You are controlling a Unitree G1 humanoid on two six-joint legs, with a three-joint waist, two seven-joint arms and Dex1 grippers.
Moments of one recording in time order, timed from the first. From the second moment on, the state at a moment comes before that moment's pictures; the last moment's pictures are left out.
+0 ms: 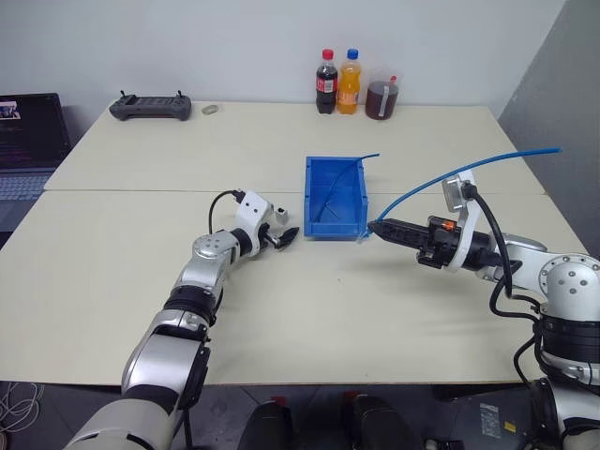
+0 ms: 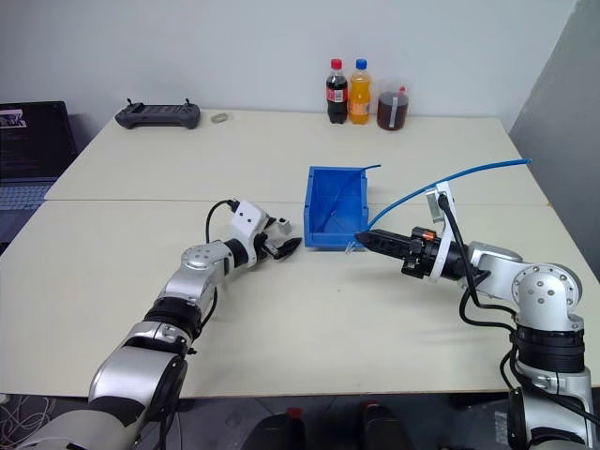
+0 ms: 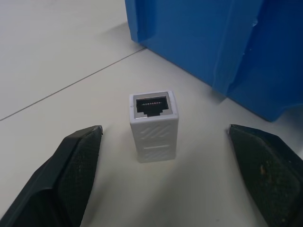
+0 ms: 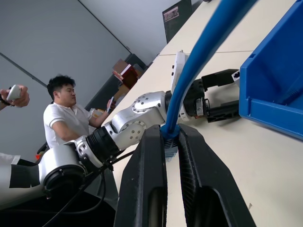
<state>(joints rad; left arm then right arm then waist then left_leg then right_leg) -0.84 0.35 -0.07 0.99 -0.11 -0.11 -0.64 -0.53 -0.55 -0.21 -0.15 1.25 1.19 0.52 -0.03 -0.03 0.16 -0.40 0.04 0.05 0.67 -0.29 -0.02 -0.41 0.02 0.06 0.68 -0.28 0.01</state>
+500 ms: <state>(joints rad) -0.89 0.35 -0.03 1.12 -0.07 -0.17 -0.64 -0.52 -0.53 -0.22 -0.16 1.26 1.19 0.48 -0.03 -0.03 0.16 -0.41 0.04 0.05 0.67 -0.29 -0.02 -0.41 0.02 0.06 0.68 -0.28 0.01</state>
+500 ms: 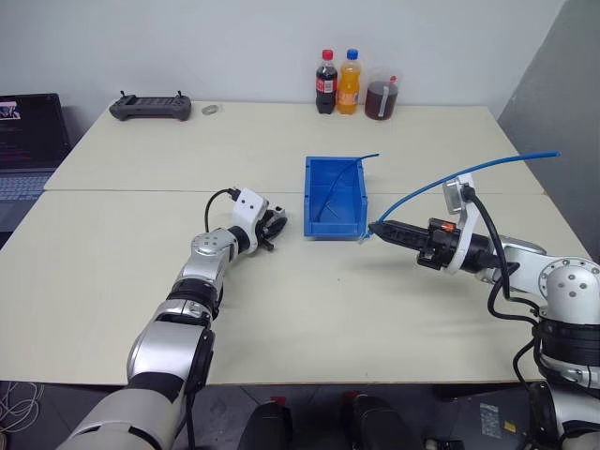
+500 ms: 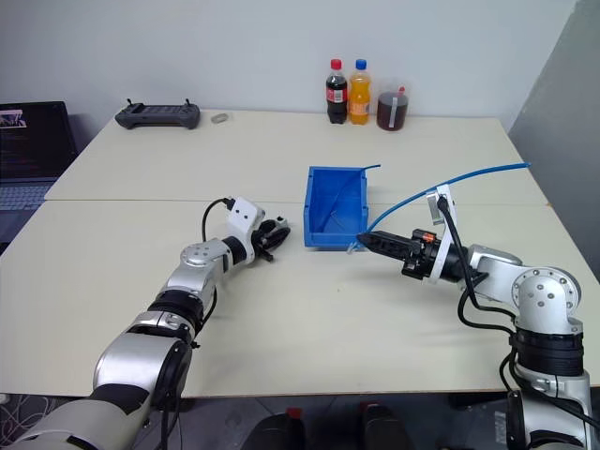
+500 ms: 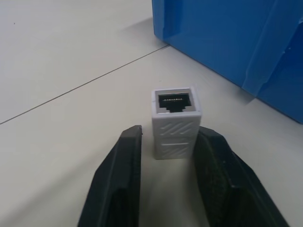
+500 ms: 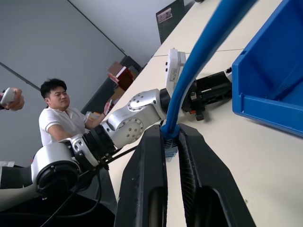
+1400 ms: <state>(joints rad) -0.32 0.62 -0.13 0.06 -0.28 0.18 -1.17 -0.60 -0.54 0.04 -0.30 1.05 1.07 0.64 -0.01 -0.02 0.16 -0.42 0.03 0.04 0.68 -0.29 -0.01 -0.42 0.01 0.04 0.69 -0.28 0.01</state>
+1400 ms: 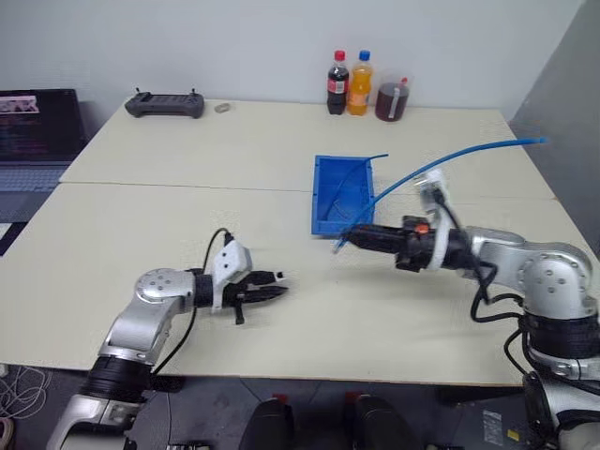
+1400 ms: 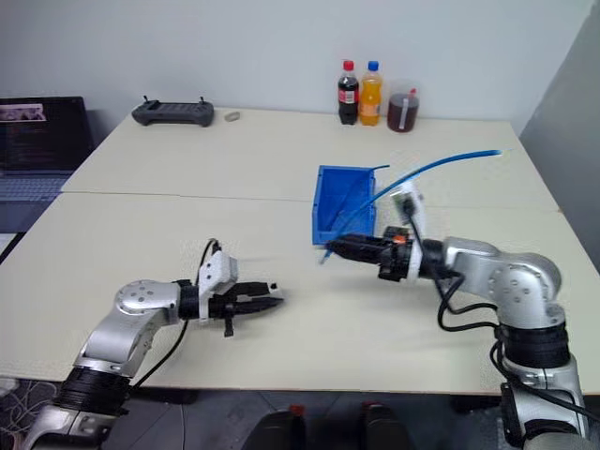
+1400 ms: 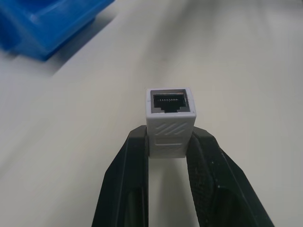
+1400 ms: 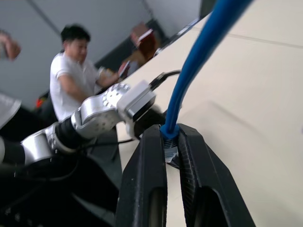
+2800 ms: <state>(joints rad) -0.42 0.48 -0.24 0.32 -0.18 -0.05 -1.28 -0.49 -0.45 0.38 -0.09 0.29 0.36 1.00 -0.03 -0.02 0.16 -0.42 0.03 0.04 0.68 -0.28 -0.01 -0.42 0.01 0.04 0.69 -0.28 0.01</state>
